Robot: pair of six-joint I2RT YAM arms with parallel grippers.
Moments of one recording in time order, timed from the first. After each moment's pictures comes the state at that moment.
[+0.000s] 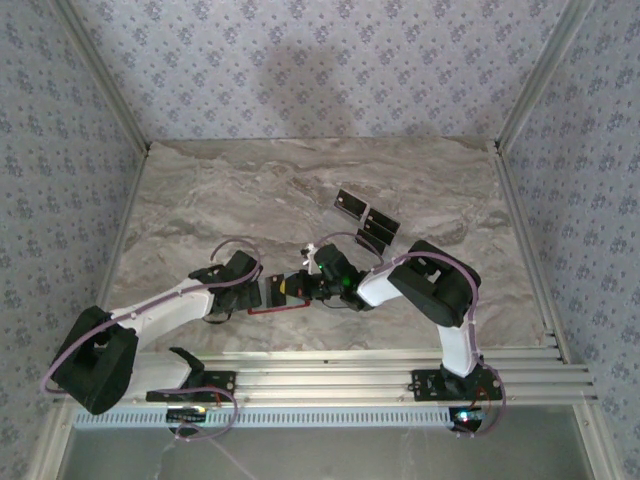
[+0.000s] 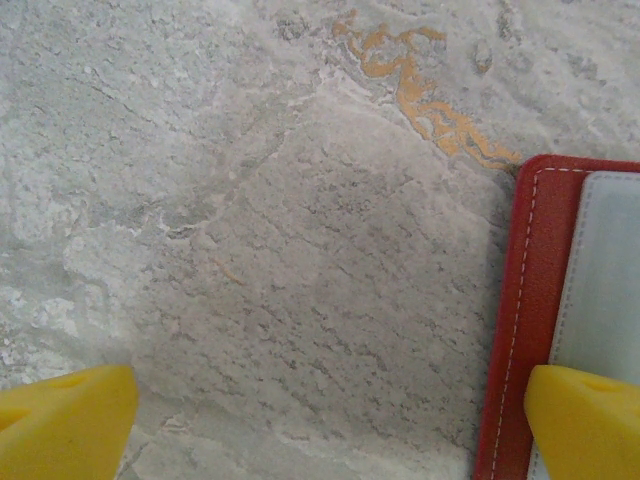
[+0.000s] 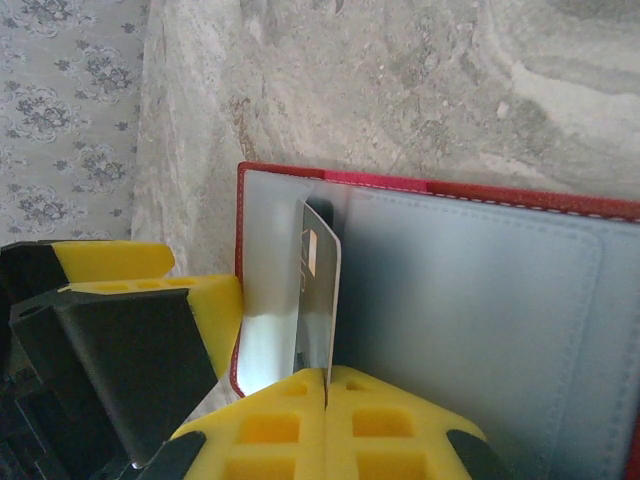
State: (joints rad) left arm -0.61 1.23 0.55 -0.64 -0.34 -0.77; right arm 0.89 1.96 0.80 0.63 -0.43 0.99
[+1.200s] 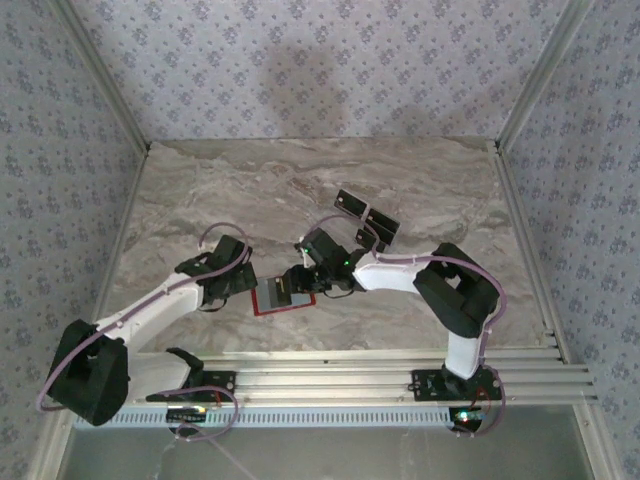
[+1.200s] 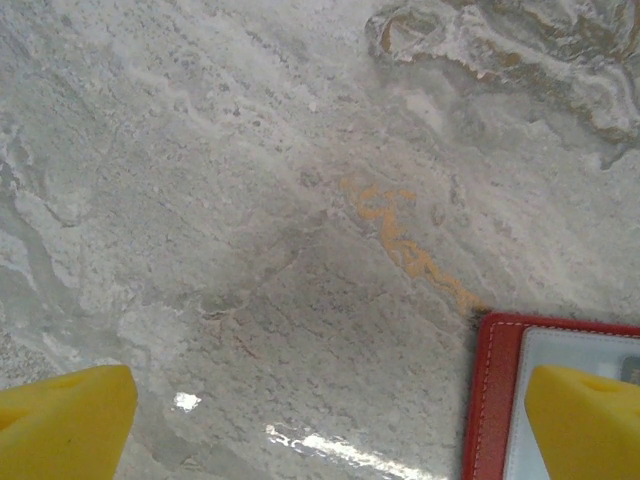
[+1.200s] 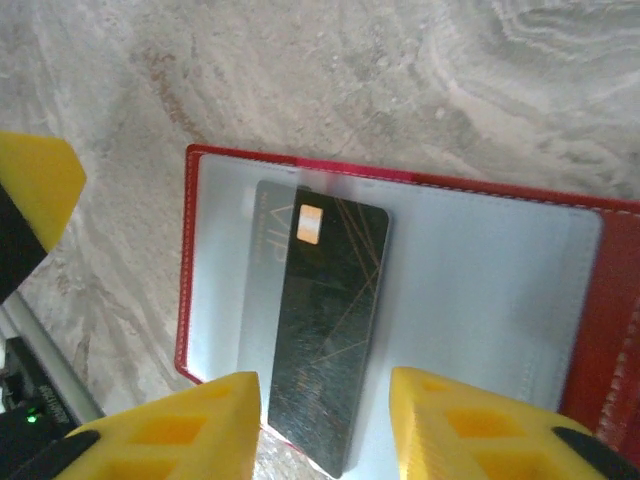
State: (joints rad) left arm -0.51 1.17 0.63 -0.66 -0.33 -0.76; right arm 0.90 1.83 1.04 -0.09 -0.31 0.72
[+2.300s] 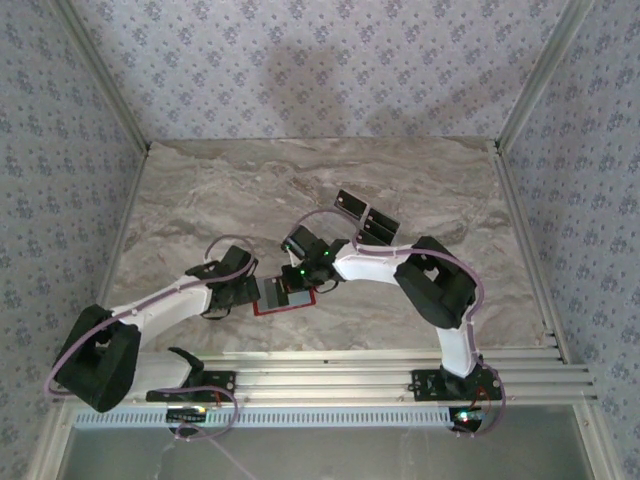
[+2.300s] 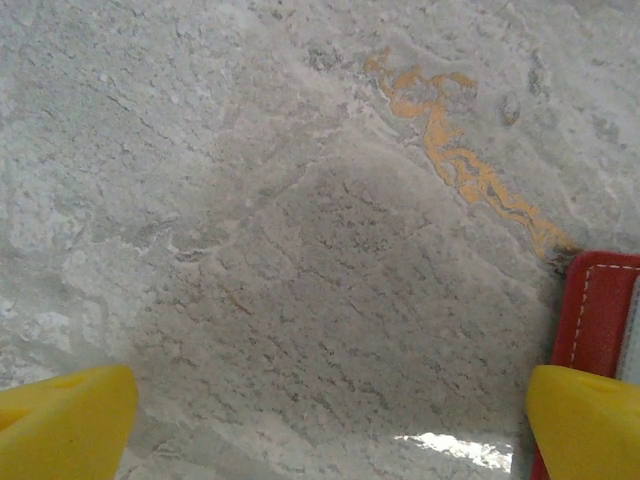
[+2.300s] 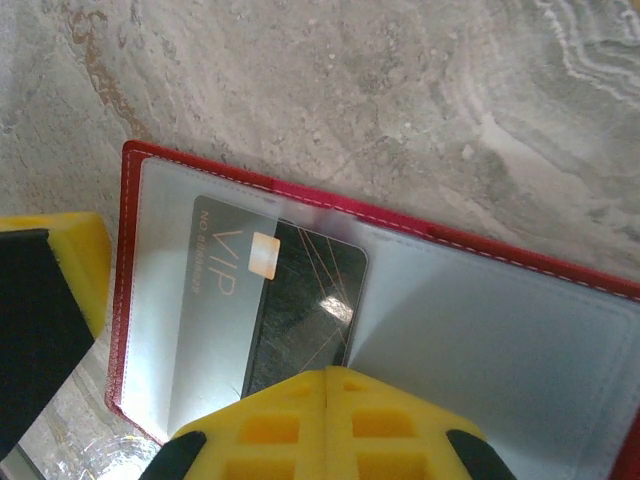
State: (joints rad) left arm -0.55 1.25 0.56 -0.61 -0.30 -0.81; right arm 0.93 1.97 1.25 -0.28 -0.26 0.60
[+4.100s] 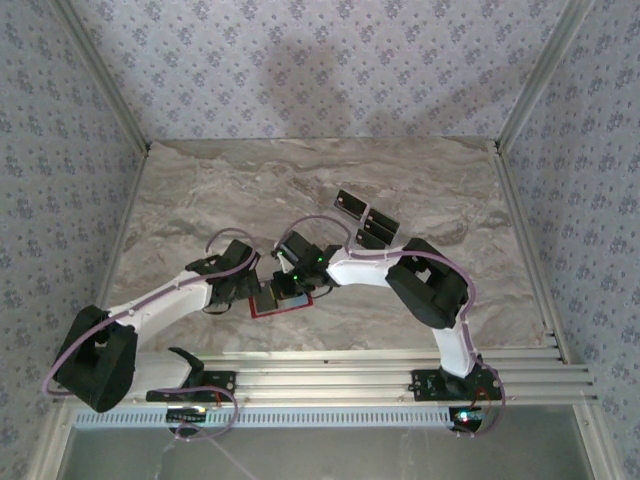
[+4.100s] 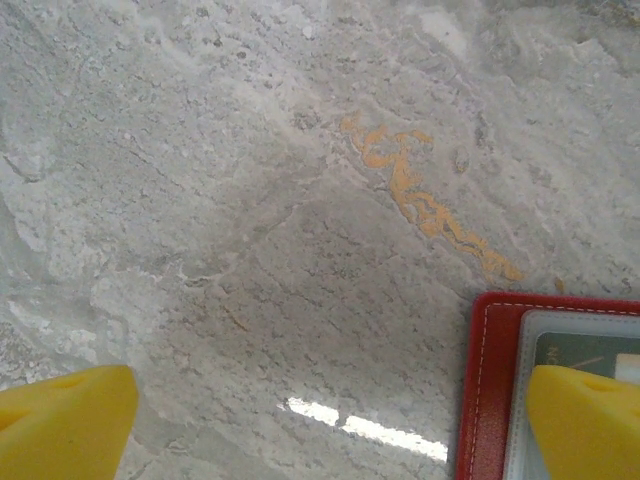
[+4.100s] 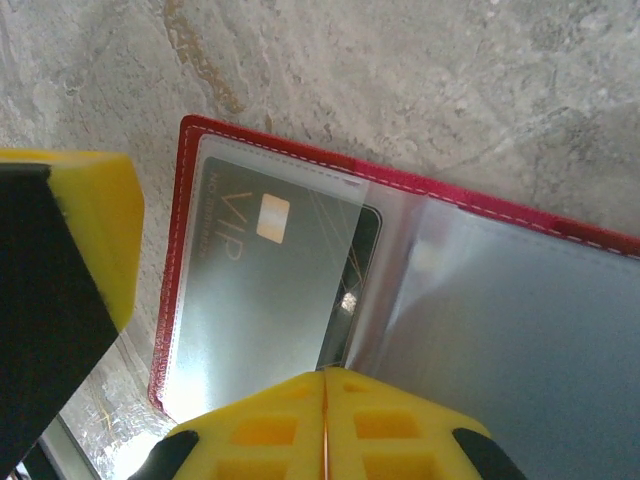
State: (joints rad) left arm -0.56 1.25 0.63 -0.66 -0.34 -0.80; right arm 0.96 2.01 1.25 -0.21 -0.33 0.61
